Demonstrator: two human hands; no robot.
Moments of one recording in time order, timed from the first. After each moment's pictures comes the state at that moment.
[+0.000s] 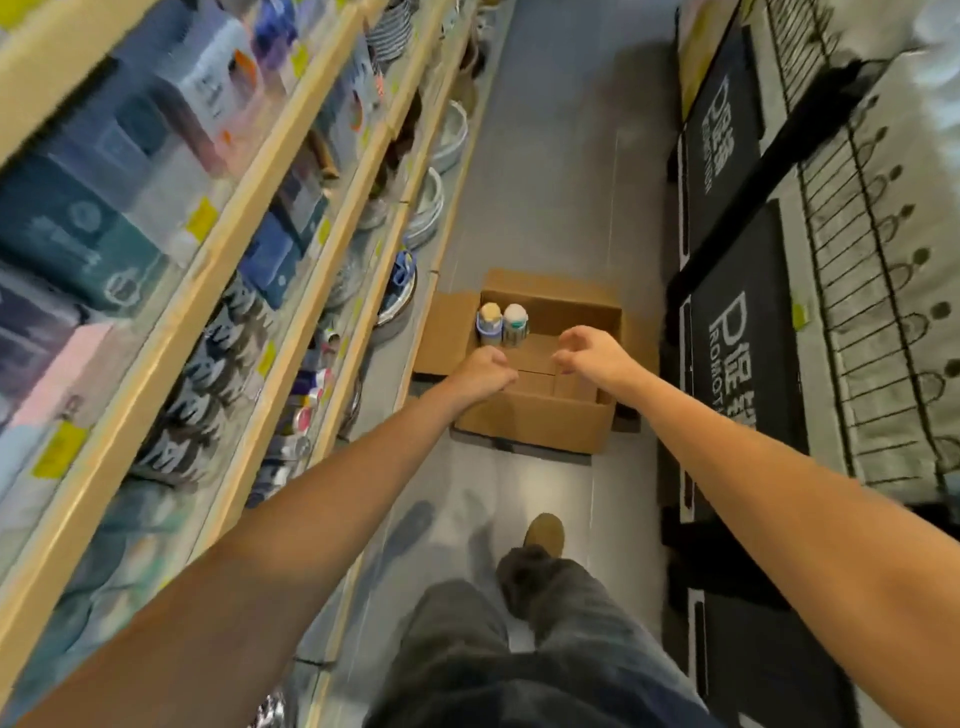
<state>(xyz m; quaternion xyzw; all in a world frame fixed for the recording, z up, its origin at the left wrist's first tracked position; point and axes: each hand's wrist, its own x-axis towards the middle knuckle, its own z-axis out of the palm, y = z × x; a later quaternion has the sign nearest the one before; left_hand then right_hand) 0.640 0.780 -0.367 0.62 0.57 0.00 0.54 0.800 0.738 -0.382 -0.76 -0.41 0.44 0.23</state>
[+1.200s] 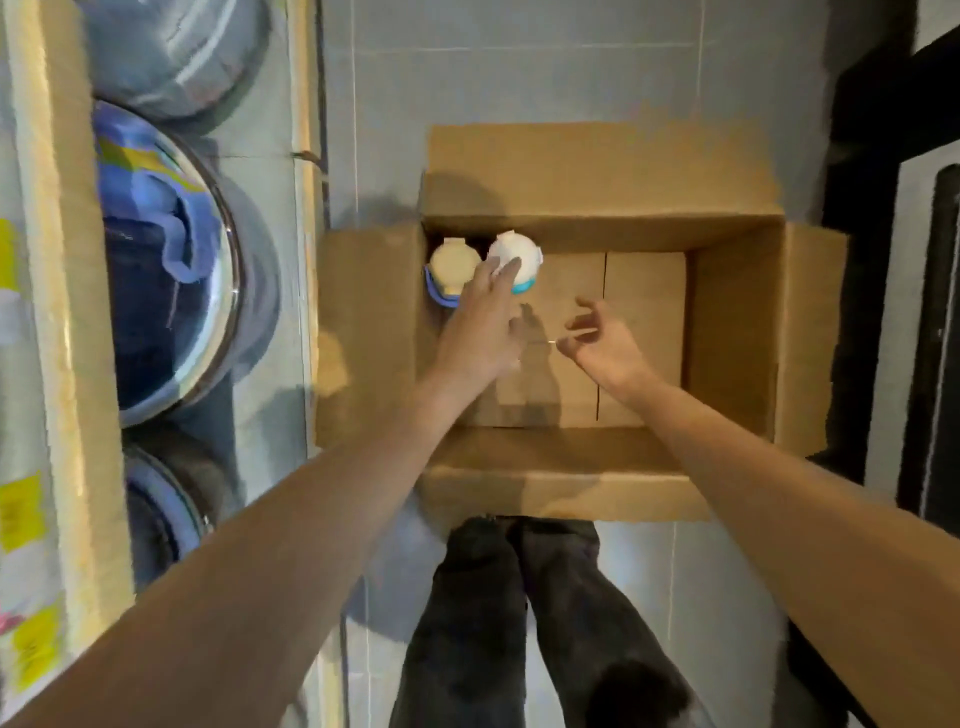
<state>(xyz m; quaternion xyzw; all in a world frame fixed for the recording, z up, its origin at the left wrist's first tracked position) 0.818 1.176 -0.899 0.80 0.46 -0.08 0.38 0.941 1.089 -0.899 -0.79 -0.17 0.54 0.23</state>
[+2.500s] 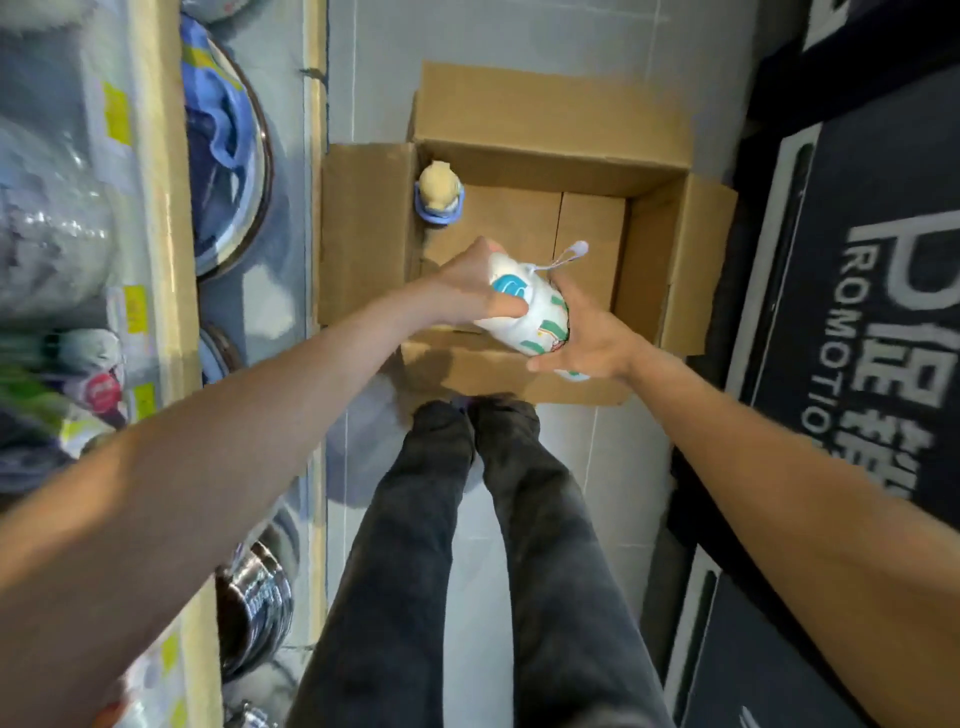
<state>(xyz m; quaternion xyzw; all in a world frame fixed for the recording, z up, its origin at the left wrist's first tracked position) 0.784 1.123 -0.731 0.64 0.43 -0.20 0.60 0.932 0.993 -0.753 -0.71 -0.37 0.60 0.07</state>
